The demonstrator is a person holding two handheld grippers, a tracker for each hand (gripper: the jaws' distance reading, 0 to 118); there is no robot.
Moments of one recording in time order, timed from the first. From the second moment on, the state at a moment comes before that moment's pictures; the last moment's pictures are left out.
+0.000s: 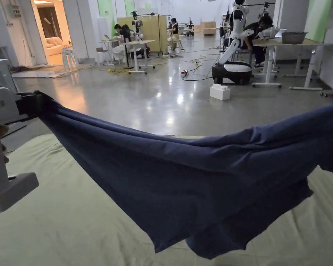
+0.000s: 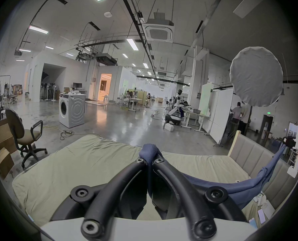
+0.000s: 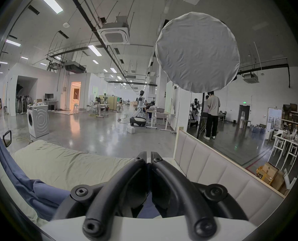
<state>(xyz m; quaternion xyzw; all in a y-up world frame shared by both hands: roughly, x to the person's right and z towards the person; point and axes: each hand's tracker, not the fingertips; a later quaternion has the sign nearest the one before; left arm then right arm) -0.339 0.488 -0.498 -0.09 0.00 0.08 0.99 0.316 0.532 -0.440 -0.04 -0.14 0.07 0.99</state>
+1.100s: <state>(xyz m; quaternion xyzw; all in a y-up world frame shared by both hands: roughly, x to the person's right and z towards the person) -0.362 0.242 -0.345 -0.27 -0.03 0.19 0.94 0.349 0.271 -0.305 -0.23 -0.12 0.00 0.97</state>
